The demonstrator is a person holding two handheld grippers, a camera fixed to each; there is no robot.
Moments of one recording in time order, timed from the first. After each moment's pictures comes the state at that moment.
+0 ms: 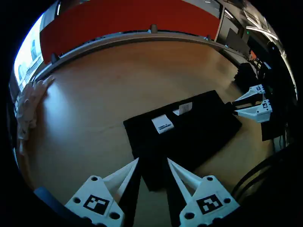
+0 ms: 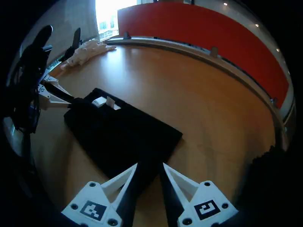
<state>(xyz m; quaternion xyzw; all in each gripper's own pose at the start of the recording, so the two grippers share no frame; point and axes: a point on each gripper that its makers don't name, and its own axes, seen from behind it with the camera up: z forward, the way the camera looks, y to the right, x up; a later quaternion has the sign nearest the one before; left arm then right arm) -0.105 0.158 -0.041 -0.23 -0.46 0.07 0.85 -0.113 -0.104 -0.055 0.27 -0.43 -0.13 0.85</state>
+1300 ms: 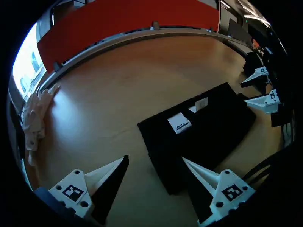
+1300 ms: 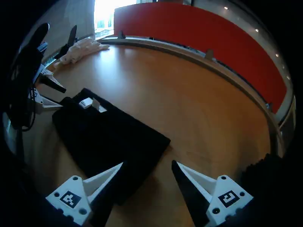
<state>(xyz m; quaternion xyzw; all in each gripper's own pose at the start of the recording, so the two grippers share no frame) -0.115 0.135 -0.020 -0.20 -0.45 0.14 0.86 -0.119 -0.090 -0.025 0.24 -0.42 -0.15 0.86</state>
